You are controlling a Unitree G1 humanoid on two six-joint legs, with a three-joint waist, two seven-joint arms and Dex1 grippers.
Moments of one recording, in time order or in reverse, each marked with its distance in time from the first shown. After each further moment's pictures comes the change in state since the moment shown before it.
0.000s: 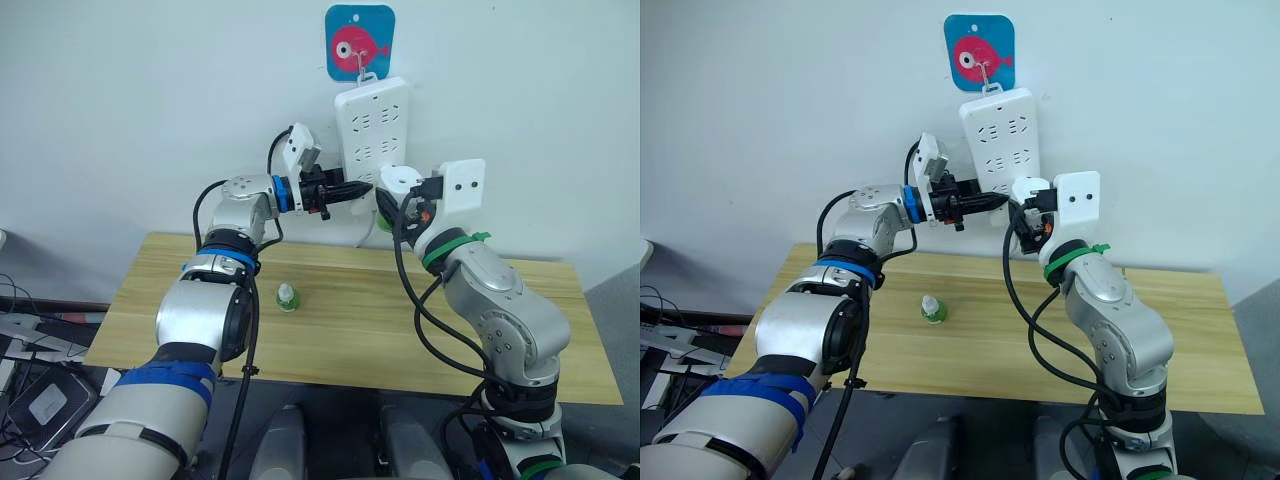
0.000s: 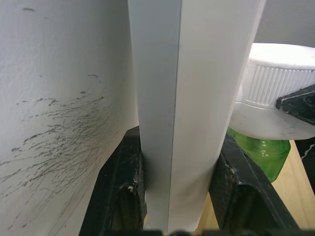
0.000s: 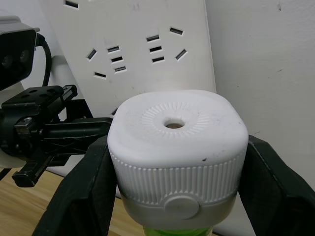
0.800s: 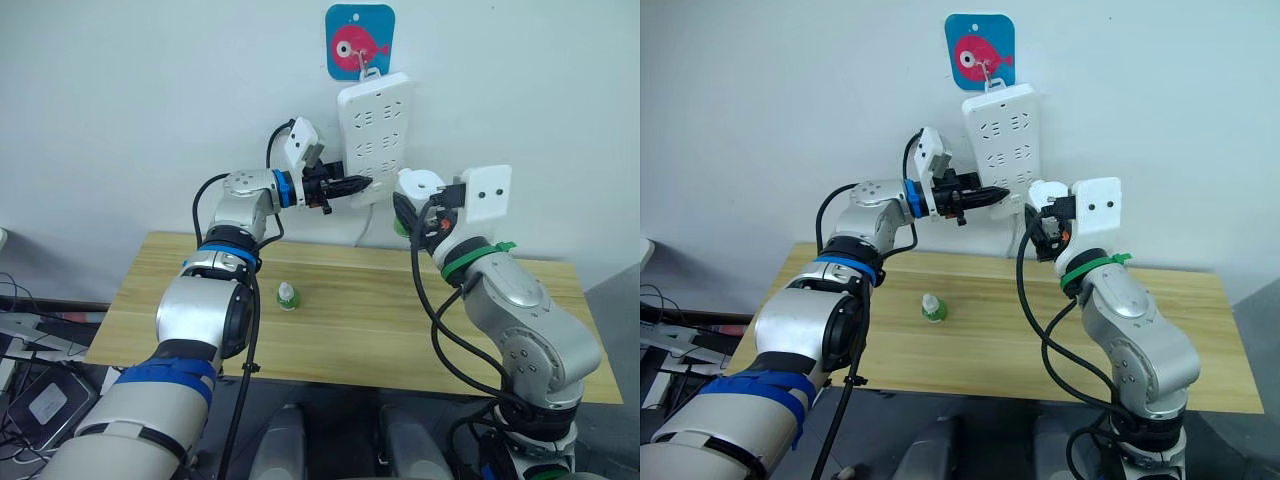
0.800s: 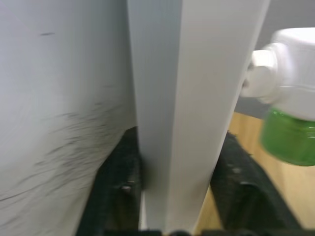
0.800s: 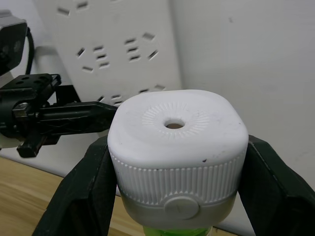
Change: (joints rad) left arm -0.017 0.016 0.002 0.018 0.027 -0.029 0.094; right arm 0.057 -0.030 -0.074 -0.141 -0.003 0.100 0.004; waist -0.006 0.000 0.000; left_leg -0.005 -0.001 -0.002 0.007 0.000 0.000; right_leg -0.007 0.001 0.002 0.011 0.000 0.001
